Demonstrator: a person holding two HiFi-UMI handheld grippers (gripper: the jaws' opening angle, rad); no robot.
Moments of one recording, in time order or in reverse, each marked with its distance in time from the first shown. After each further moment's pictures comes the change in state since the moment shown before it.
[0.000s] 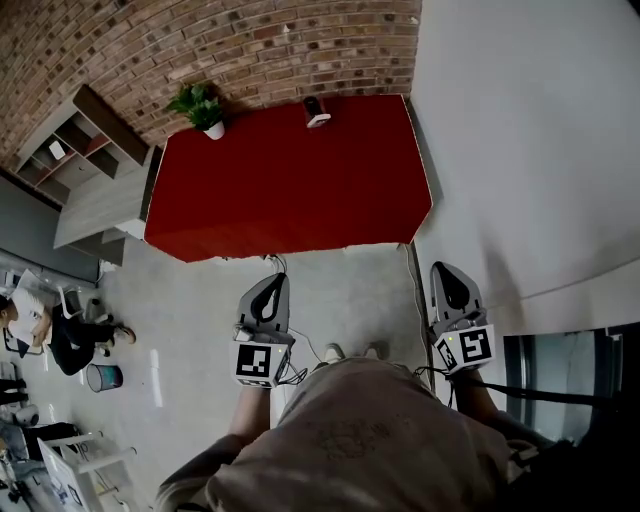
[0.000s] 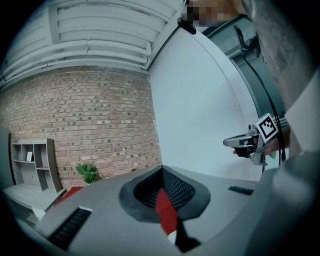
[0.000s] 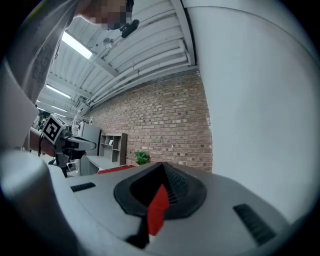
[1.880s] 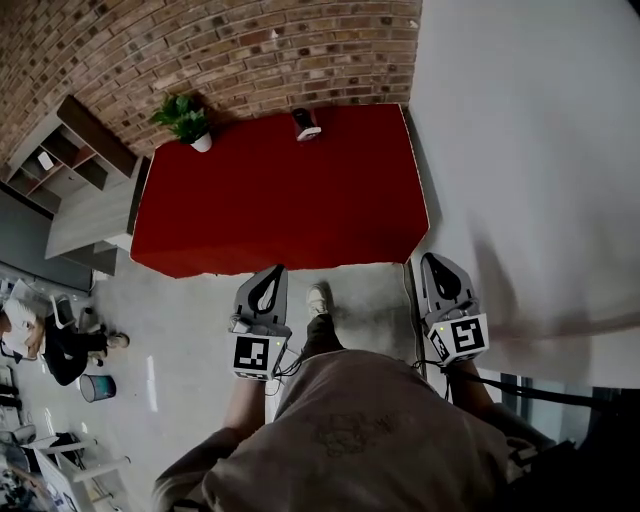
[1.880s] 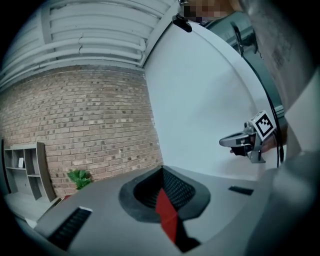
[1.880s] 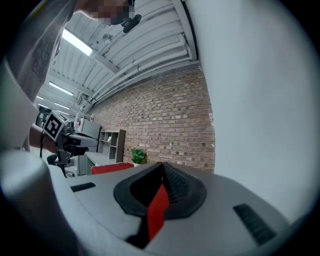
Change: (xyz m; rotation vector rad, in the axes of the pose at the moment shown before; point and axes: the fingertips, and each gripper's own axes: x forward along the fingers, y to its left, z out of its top) left arm 0.110 0.011 -0.013 0.055 -0.018 -0.011; right arm 0.091 -0.059 -0.034 -0.028 0.000 0.035
